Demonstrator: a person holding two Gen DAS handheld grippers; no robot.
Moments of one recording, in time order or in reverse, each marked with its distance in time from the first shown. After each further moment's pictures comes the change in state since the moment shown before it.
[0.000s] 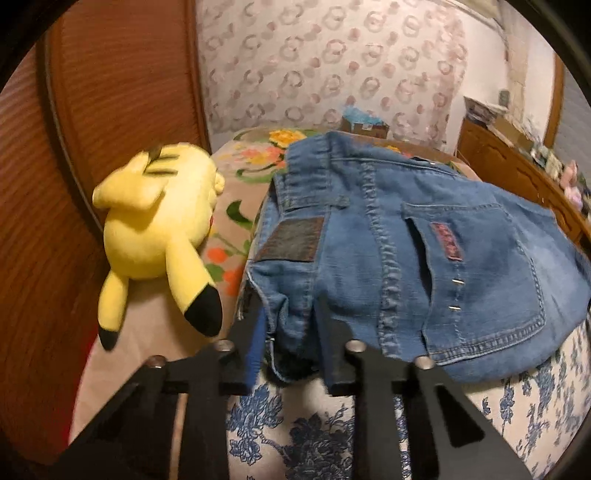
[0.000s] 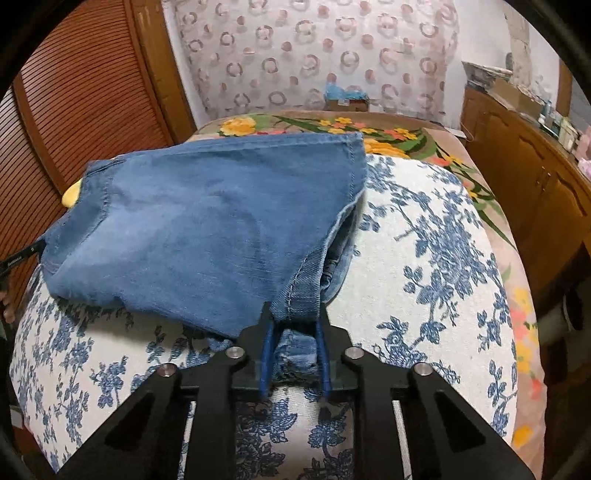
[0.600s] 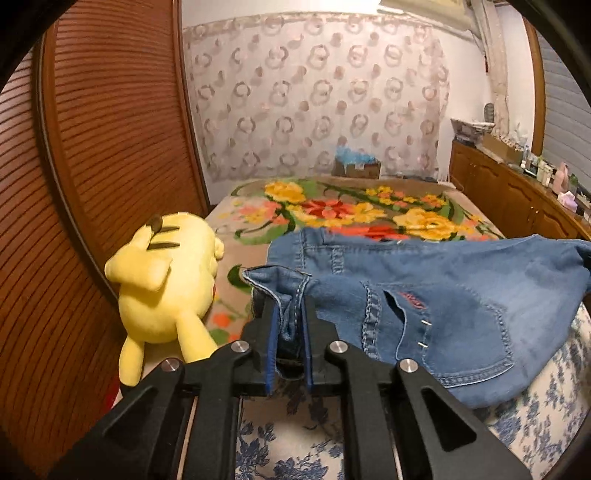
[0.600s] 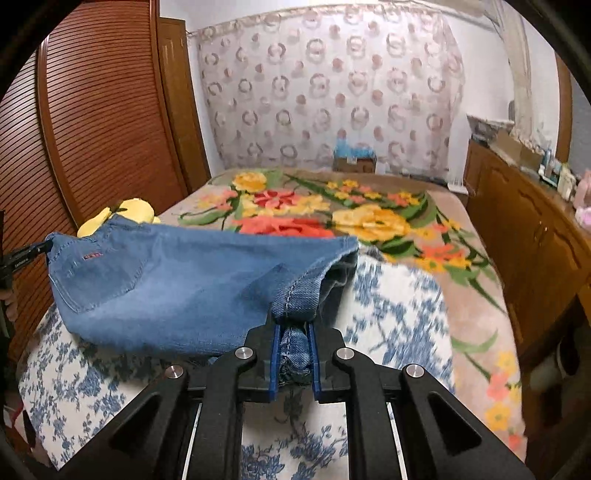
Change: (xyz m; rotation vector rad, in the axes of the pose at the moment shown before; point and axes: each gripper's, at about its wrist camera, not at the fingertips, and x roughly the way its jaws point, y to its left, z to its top) left arm -0.056 -0.019 0.058 0.044 -0.166 0.012; right arm -0.059 -0.005 0.049 -0.069 -0.210 -0.024
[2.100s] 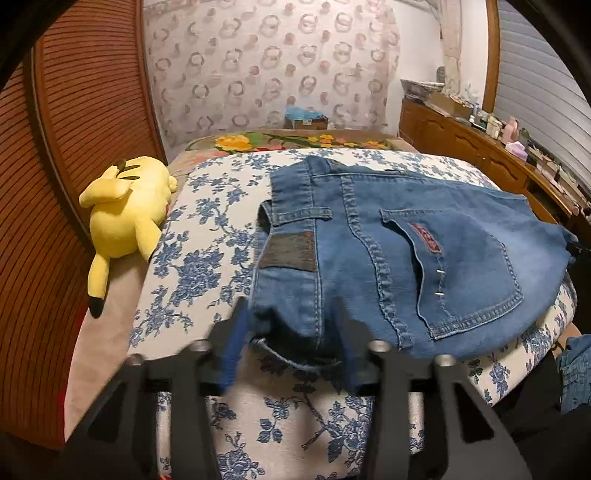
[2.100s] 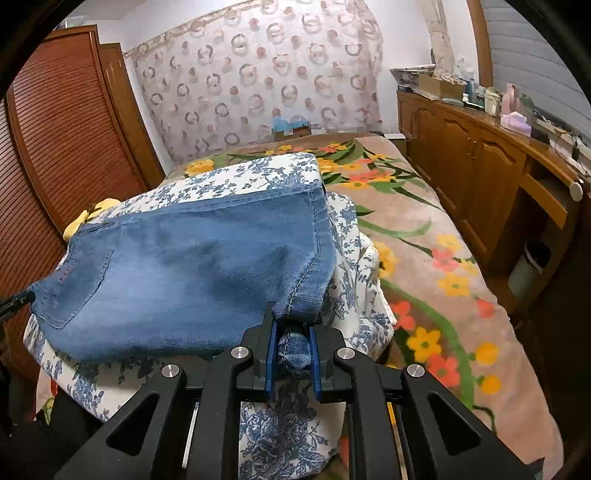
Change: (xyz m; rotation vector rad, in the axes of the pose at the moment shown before) left arm -0.112 -0.066 -0.144 0.057 0.142 -0.156; right arm -0.132 -0.017 -0.180 0.244 0.061 -0.114
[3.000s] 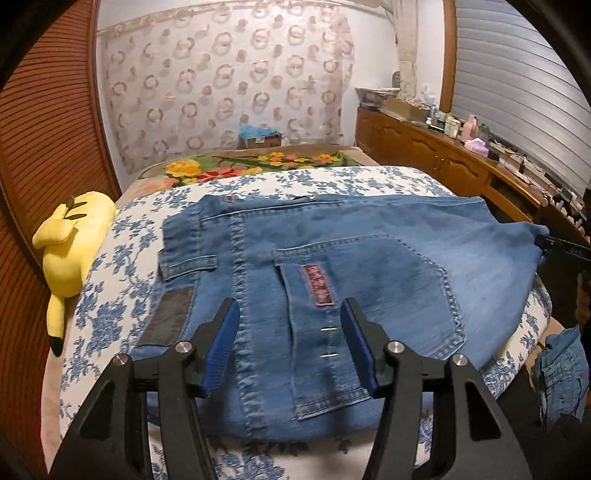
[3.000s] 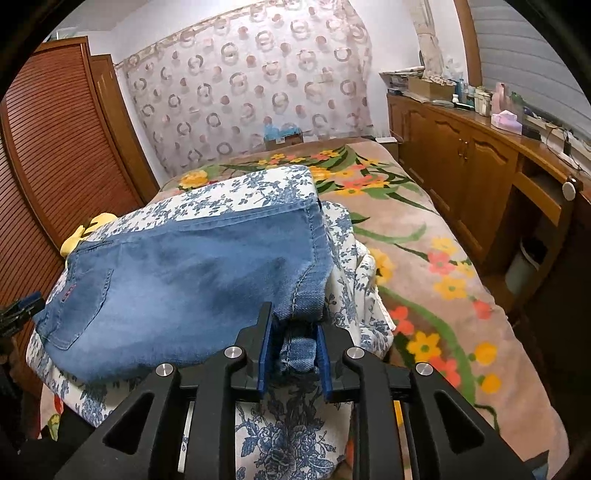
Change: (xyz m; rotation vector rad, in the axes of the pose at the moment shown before) left arm 0.015 -0.081 0.029 0.094 -0.057 -0.137; right arm -0.011 -0.022 -0.009 0.036 -0.025 -0.020
